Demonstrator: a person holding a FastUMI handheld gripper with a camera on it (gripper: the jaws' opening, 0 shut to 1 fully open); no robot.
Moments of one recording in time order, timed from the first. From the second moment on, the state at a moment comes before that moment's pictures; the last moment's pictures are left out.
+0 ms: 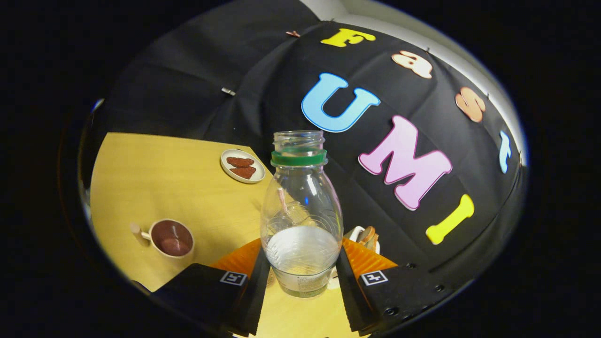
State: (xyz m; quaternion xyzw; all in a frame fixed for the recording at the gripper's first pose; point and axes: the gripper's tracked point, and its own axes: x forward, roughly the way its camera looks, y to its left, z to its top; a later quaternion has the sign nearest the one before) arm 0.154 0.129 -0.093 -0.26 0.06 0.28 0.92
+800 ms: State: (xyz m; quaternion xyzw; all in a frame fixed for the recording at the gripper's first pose) arm 0.212 0.149 -0.164 -0.03 0.12 0.29 0.95
